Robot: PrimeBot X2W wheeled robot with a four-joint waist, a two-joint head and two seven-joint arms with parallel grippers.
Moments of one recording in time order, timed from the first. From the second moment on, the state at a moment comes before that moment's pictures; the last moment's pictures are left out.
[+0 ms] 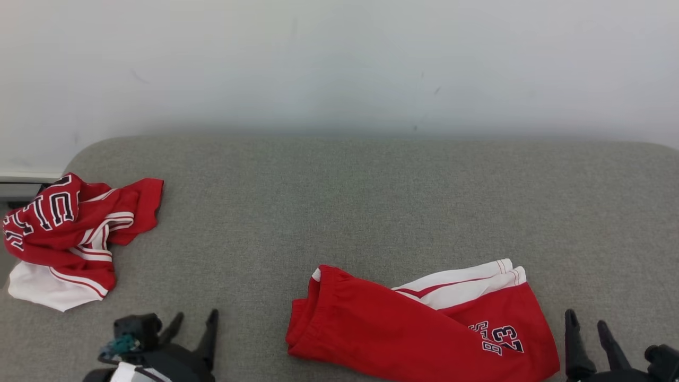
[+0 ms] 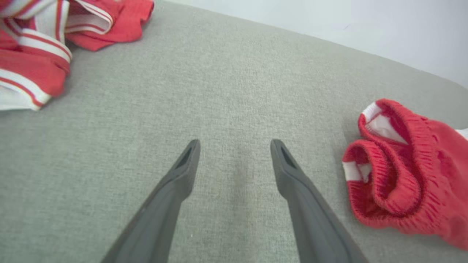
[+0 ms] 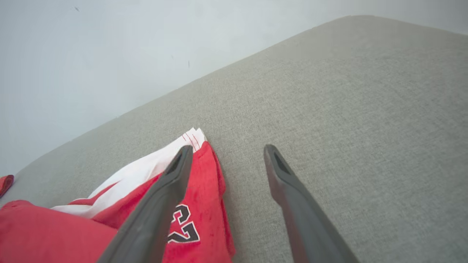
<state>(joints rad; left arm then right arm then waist) -0.39 0.32 -0.84 0.72 -0.88 0.07 -0.25 0.04 -0.12 -0.08 0.42 0.60 0.06 -0.22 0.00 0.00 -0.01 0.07</state>
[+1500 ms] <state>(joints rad) -0.14 0.23 -0.44 0.33 -0.49 0.12 -0.25 0.12 -0.10 0.00 0.06 0.44 -0.01 -0.25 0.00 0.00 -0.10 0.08</state>
